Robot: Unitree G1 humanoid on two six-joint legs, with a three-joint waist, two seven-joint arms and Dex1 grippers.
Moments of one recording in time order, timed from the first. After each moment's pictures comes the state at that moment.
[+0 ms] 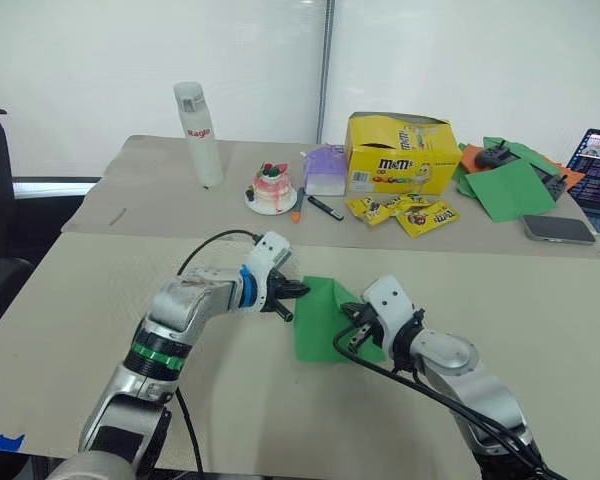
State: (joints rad) left arm -0.62 0.41 -0.28 0.00 -0.40 0.95 -0.73; right arm -0.09 -0.37 0.22 -0.50 0.06 0.74 0.44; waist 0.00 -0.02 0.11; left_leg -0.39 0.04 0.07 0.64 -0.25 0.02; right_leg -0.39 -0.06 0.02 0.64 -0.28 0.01
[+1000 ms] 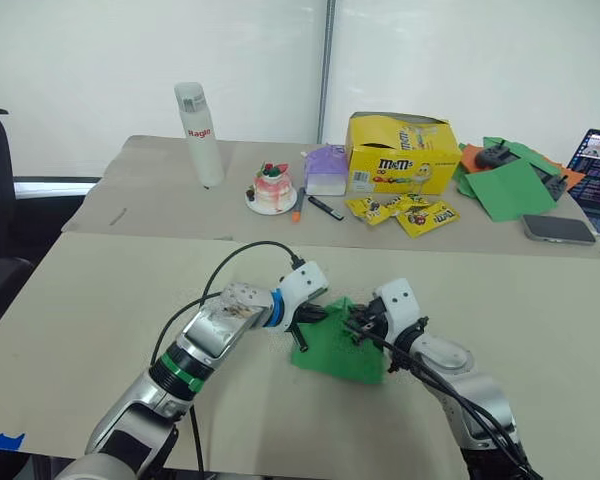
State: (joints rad) left arm -0.57 0.37 -0.48 -0.08 -0.20 0.87 -0.74; right arm -0.07 -0.26 0.10 -0.39 0.14 0.73 0.37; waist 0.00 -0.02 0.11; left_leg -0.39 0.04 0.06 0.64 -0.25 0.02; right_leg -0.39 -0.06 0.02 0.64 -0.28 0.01
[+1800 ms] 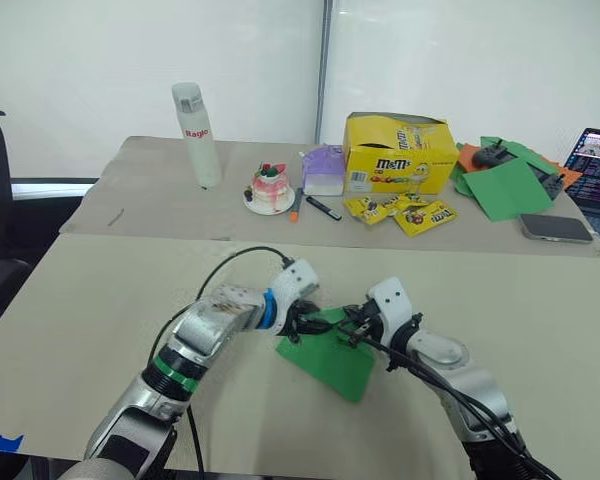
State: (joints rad) left arm -0.55 0.37 -0.30 -0.10 -0.34 0.98 -0.80; right arm -0.11 -0.33 0.18 -0.32 0.14 0.65 0.42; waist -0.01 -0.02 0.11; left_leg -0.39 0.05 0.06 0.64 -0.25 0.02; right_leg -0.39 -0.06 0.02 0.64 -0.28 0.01
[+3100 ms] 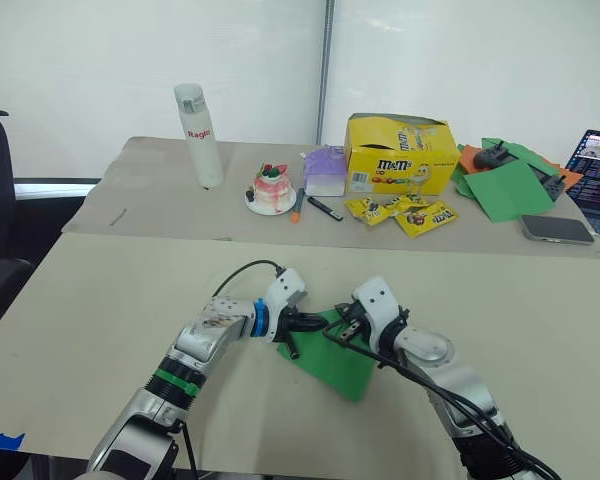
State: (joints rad) left arm -0.46 0.35 -0.35 0.13 -0.28 0.59 -0.92; right arm -0.15 -0.33 0.21 -0.29 0.06 0.64 0.37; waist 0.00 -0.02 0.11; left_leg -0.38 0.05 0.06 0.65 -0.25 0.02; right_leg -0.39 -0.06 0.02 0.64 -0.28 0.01
